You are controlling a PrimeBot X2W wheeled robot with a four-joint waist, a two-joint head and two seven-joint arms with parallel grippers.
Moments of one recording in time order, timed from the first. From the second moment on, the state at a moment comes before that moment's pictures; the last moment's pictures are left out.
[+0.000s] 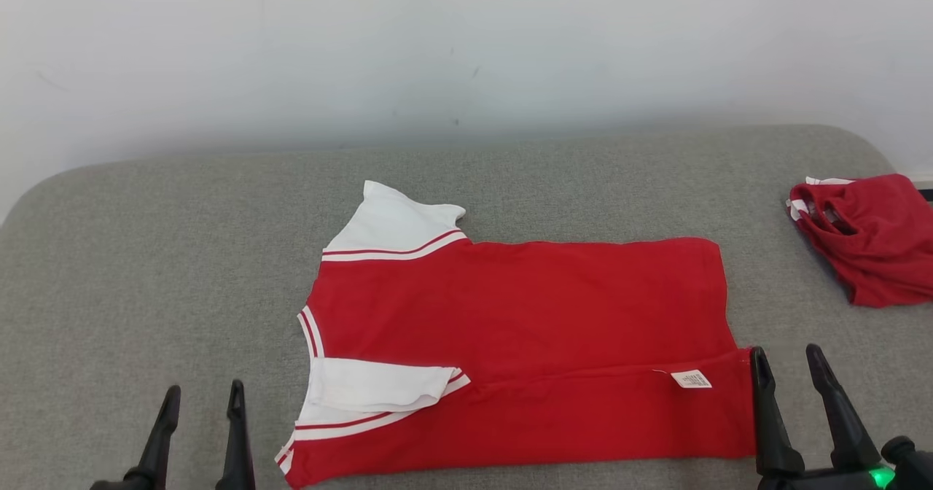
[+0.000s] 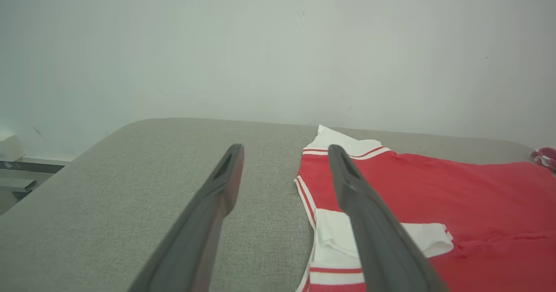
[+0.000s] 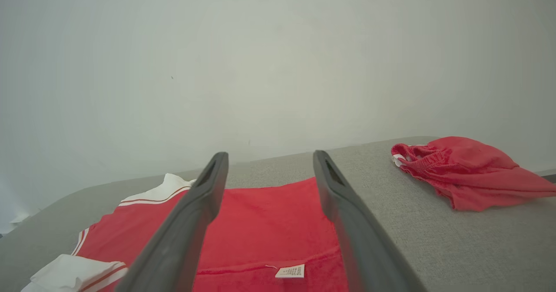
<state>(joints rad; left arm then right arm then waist) 0.07 0.14 -0.02 0.02 -0.23 0.01 -0.26 0.11 -0.18 0.03 -0.04 0.36 0.13 -0.26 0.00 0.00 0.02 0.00</state>
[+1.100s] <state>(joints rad) -0.79 0.33 -0.21 0.34 -0.33 -0.13 0.06 -0.57 -0.39 0.20 0.41 0.58 0.13 0.02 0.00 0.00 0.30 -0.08</state>
